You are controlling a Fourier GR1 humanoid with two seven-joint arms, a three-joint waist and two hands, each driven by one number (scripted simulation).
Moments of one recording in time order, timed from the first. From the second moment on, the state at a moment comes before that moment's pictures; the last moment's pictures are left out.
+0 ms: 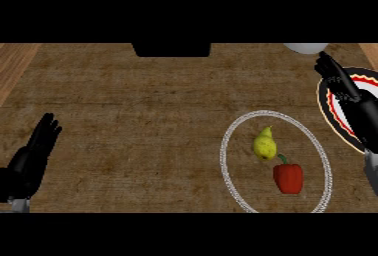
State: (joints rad) left arm 0.02 0.48 -0.06 -1.35 0.35 0.09 -0.19; right arm -0.28 -0.56 0.10 -1.55 -0.12 0.08 -0.23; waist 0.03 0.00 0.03
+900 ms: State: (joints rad) left arm 0.01 0.32 -0.19 -1.41 0.31 0.19 0.10; right arm 0.00 -0.56 -0.26 -1.60 -0.14 -0.16 -0.23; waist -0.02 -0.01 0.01
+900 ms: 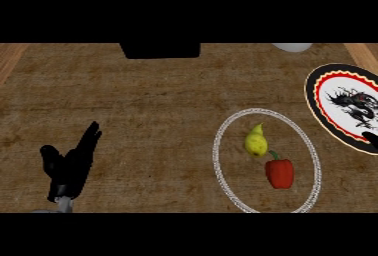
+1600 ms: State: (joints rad) left arm 0.01 0.28 -0.22 -1.45 0.27 0.22 0.15; right arm 0.21 -0.82 -0.15 -1.91 0.02 0.07 0.14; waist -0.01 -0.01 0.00
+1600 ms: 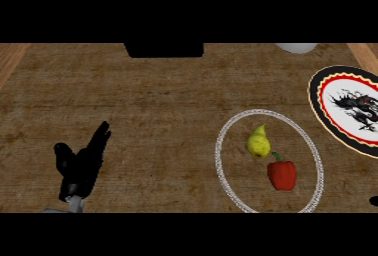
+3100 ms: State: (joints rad) left arm 0.00 0.21 -0.15 -1.44 0.21 0.12 0.18; right arm 0.03 -0.46 0.32 -1.94 0.59 0.16 0.67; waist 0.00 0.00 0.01
